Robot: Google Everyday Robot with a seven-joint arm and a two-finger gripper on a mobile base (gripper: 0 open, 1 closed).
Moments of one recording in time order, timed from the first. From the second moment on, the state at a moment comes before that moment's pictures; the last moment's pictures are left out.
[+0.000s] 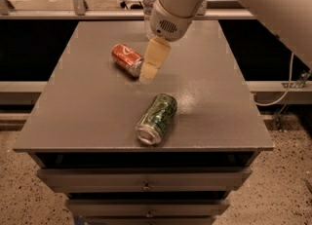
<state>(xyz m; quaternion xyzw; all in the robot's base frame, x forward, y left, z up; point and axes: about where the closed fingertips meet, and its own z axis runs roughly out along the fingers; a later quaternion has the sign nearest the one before) 0.582 -0.014 0.931 -0.60 0.78 0.05 0.20</state>
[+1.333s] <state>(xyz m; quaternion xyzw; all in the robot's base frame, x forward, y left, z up) 0.667 0.053 0.895 -0.50 0.84 0.07 0.18</state>
